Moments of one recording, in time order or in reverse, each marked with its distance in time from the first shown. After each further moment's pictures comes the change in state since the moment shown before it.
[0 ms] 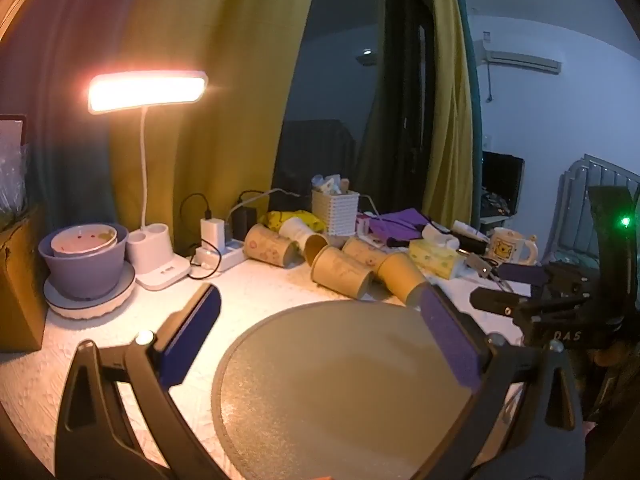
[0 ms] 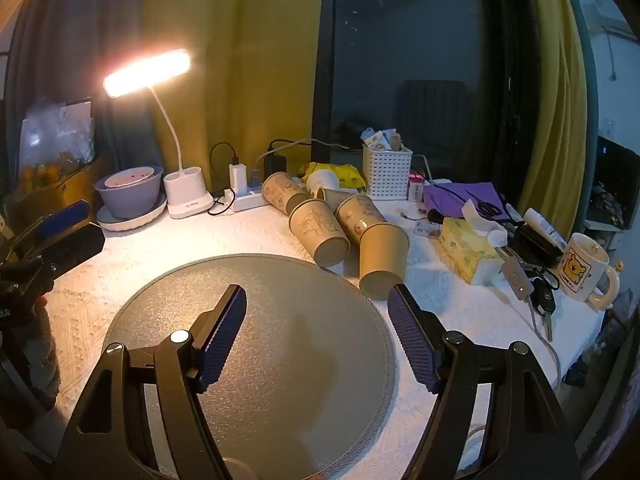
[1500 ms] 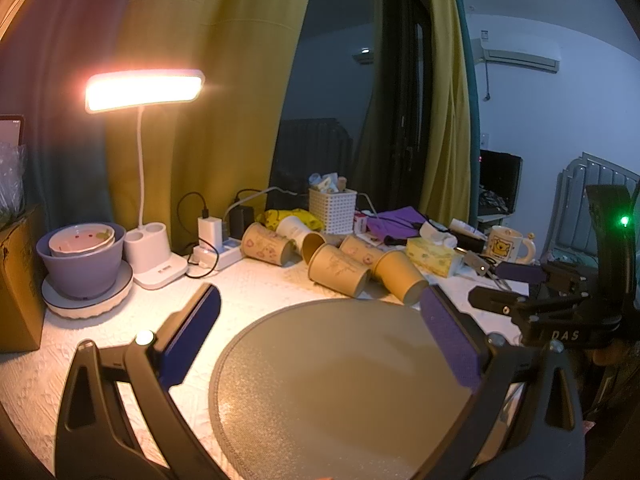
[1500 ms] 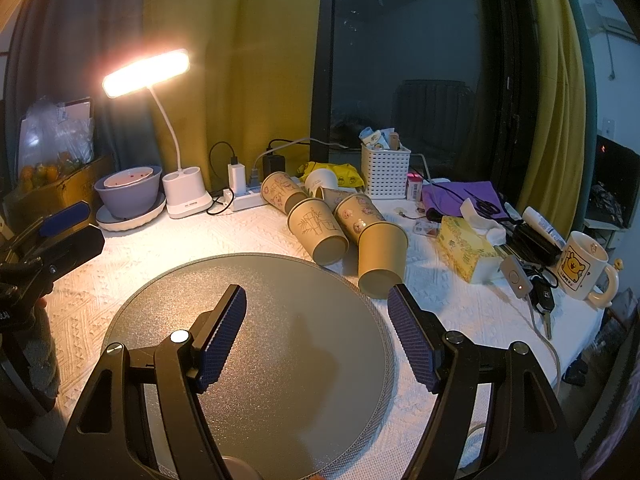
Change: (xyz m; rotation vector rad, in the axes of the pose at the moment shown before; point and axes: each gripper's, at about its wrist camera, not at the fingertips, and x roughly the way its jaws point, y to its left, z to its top) left arm -0.002 -0.005 -0.001 0.004 0.000 0.000; right arm -0.001 -0.001 0.000 0.005 -0.003 0.002
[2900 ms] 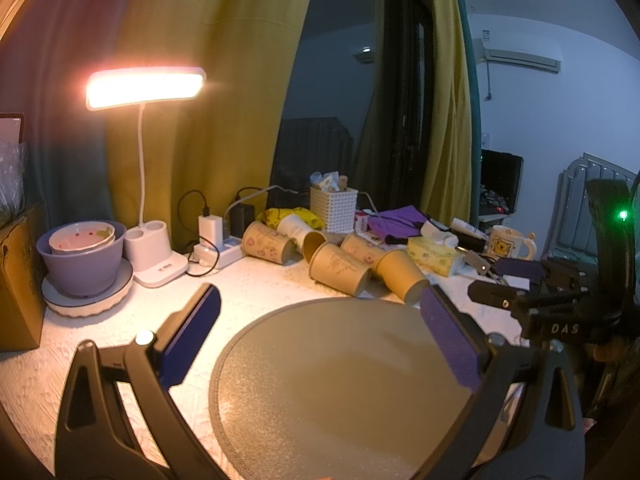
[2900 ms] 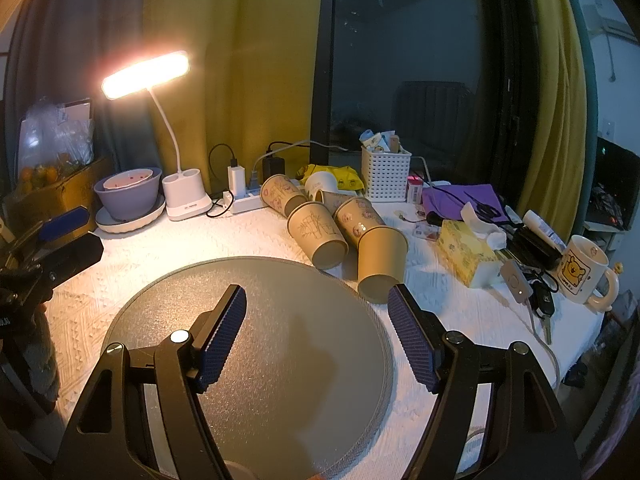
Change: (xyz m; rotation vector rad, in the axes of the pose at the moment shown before) left arm 0.000 0.000 -0.002 -0.003 0.007 0.000; right arm 0.002 0.000 0.005 -0.001 -0.002 0.001
